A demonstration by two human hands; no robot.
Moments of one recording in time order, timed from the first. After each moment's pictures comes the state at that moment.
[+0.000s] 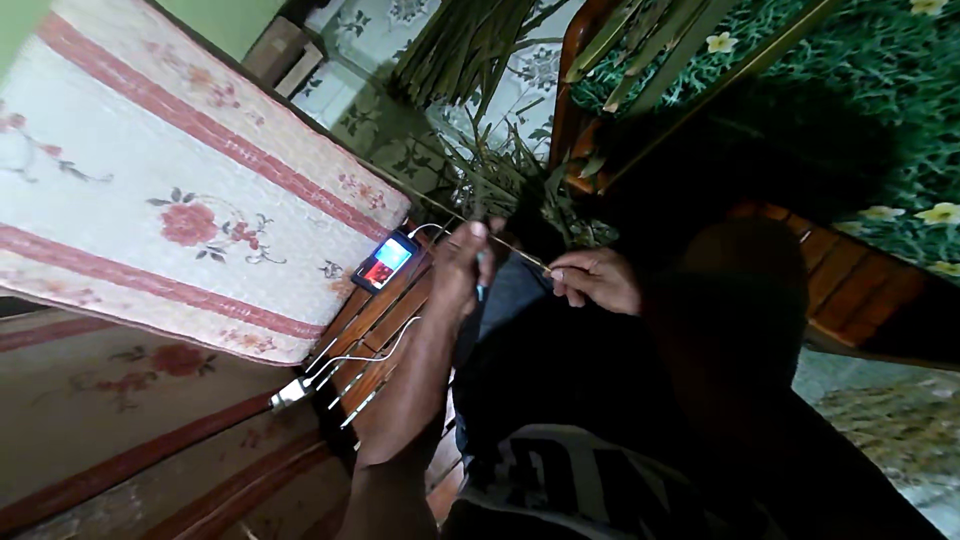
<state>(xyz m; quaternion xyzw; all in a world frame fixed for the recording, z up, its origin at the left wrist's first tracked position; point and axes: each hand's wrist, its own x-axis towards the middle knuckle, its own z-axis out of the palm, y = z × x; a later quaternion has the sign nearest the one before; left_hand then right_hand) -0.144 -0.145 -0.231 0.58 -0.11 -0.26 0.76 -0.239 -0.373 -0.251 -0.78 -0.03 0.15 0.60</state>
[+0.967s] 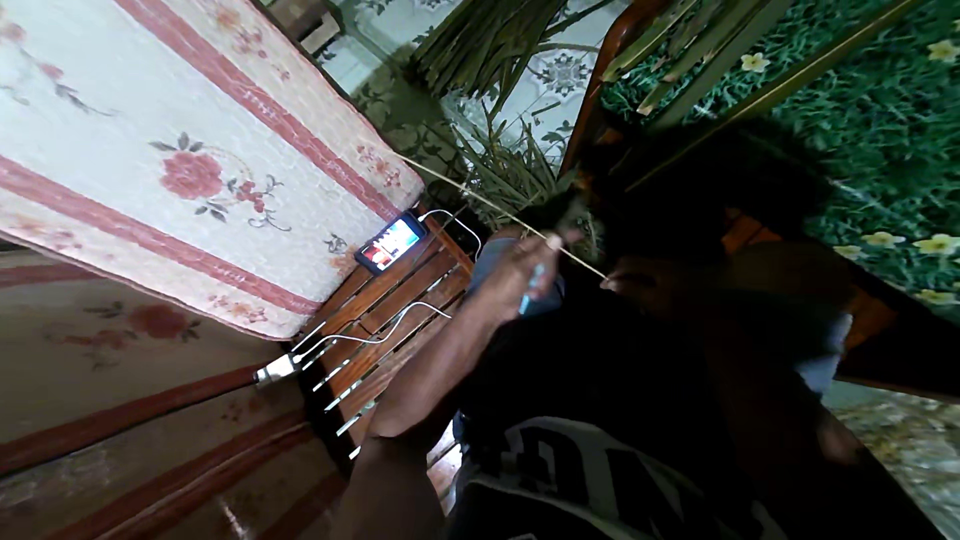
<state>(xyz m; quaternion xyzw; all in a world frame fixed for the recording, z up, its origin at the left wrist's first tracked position) -0.170 -0.159 -0.229 0.49 -0.10 -0.41 0.76 -0.280 -0.388 -0.239 -0.87 0.00 0.06 0.49</state>
